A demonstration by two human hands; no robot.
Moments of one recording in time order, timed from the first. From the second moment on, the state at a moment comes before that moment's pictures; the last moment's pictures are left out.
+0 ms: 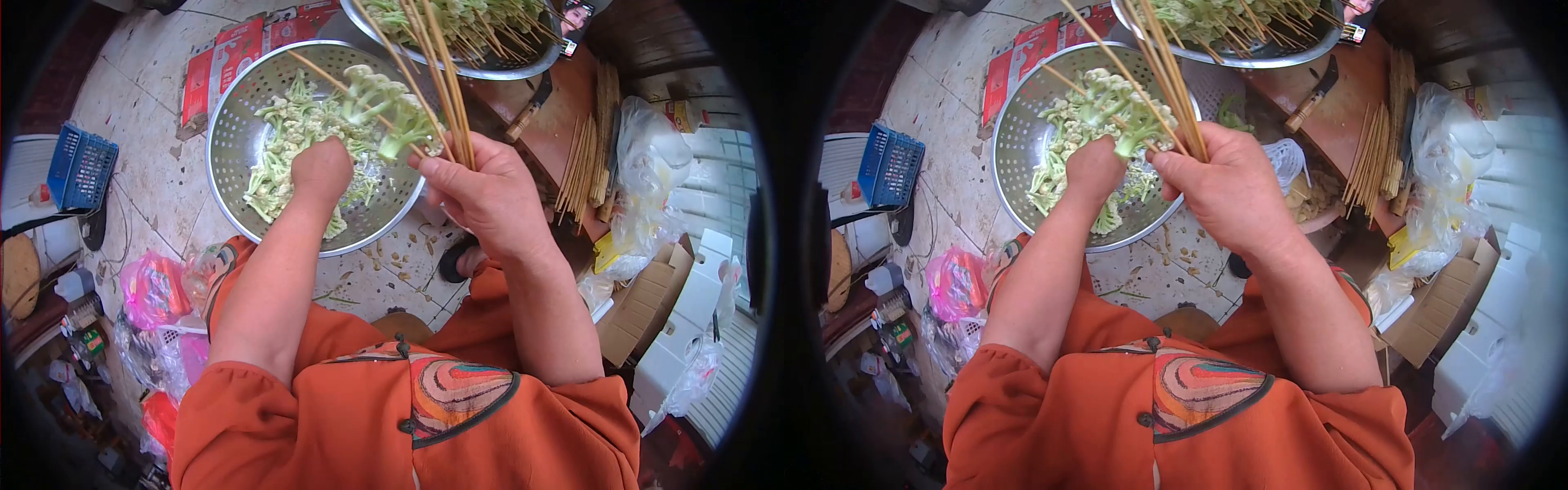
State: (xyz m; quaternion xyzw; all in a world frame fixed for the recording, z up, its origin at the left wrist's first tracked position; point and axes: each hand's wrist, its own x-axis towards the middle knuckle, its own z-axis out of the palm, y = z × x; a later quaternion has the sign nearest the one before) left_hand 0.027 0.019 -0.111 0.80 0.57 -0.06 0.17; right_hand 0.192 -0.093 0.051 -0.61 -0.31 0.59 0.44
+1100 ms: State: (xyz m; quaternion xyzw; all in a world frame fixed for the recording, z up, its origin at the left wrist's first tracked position) left_hand -0.028 0.035 0.009 0.24 0.39 0.50 0.73; right_hand 0.171 -0.094 0.044 -0.64 -0.41 0.54 0.36
